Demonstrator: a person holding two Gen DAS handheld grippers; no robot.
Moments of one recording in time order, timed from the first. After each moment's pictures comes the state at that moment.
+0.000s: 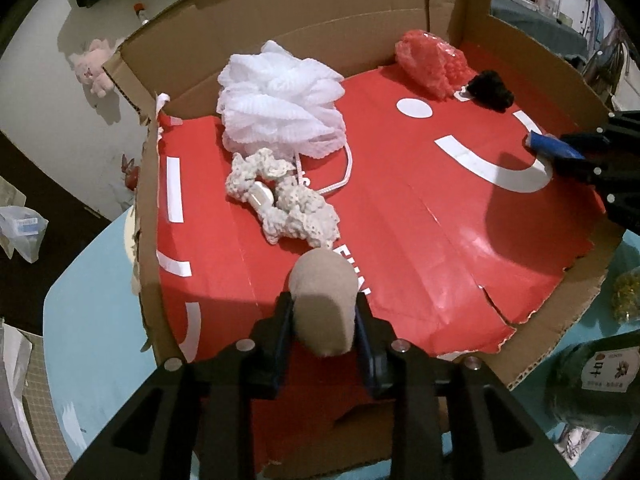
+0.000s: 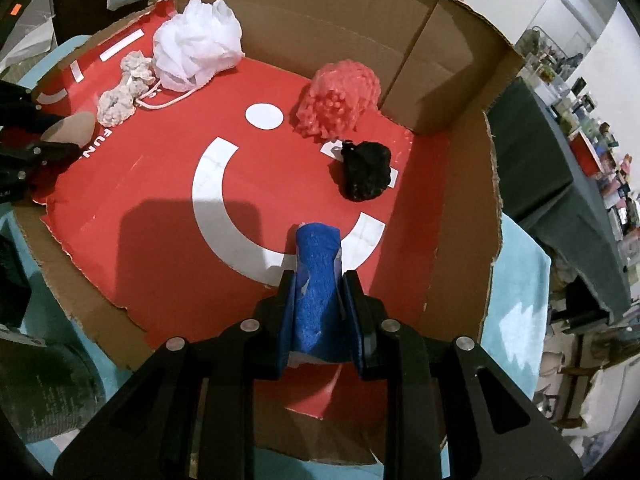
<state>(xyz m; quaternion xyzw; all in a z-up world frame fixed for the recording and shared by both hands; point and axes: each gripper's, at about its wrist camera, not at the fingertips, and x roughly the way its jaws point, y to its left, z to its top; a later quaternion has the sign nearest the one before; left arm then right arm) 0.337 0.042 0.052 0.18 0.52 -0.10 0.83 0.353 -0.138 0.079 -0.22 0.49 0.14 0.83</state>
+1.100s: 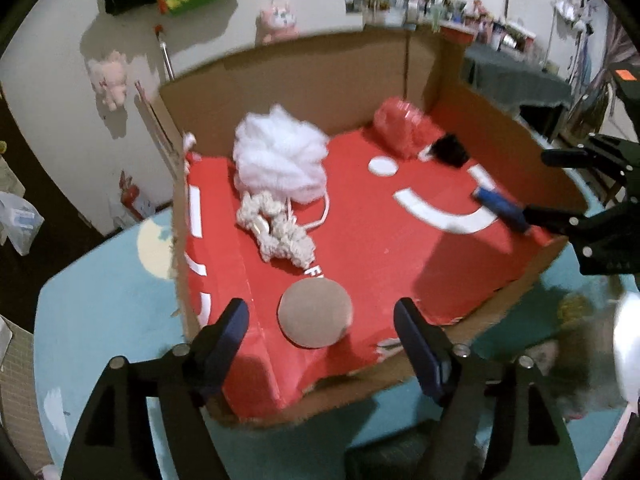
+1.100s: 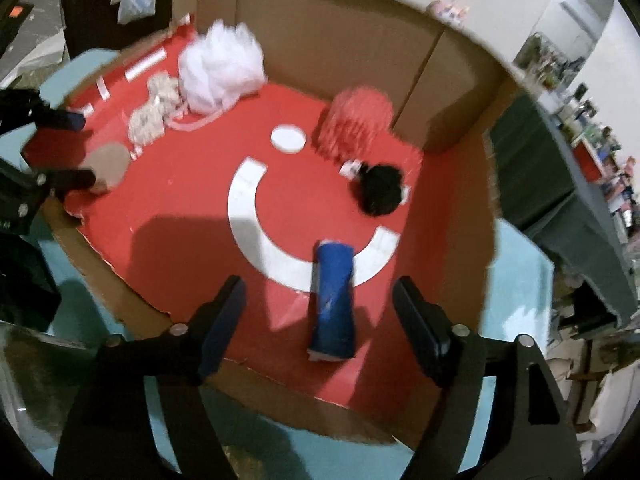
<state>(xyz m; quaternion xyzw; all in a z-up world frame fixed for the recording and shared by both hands) 0.290 0.041 0.104 0.12 0.45 -0.12 0.88 0.334 -0.129 0.105 -0.20 0.46 0.15 0.85</state>
